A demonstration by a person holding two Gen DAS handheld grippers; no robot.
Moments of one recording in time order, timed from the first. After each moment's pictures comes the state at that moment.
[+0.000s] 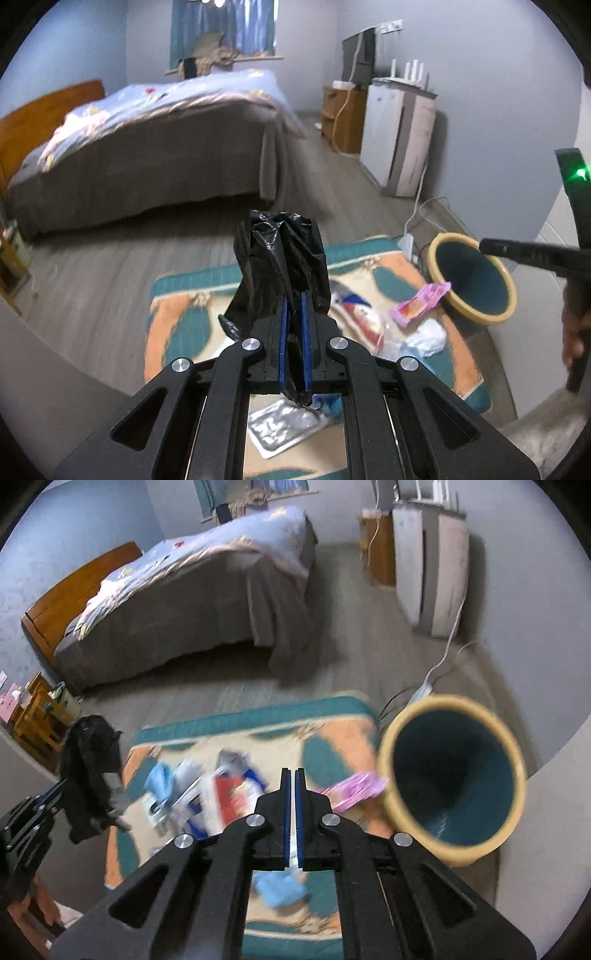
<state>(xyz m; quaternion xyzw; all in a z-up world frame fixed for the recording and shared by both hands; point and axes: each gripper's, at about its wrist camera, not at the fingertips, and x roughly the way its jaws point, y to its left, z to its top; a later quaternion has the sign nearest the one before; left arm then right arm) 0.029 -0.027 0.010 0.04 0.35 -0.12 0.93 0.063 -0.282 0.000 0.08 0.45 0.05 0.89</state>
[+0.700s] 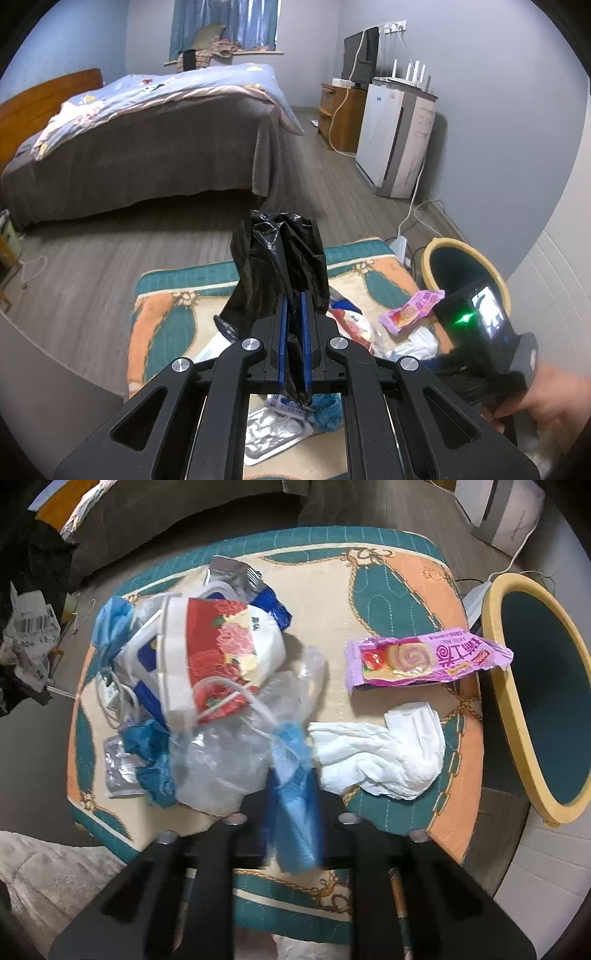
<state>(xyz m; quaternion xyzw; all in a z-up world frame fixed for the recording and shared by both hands) 0.043 -0.024 0.001 0.02 0.36 -0.12 0.92 0.069 -0.217 -0.138 0.03 0.64 0.12 0.76</state>
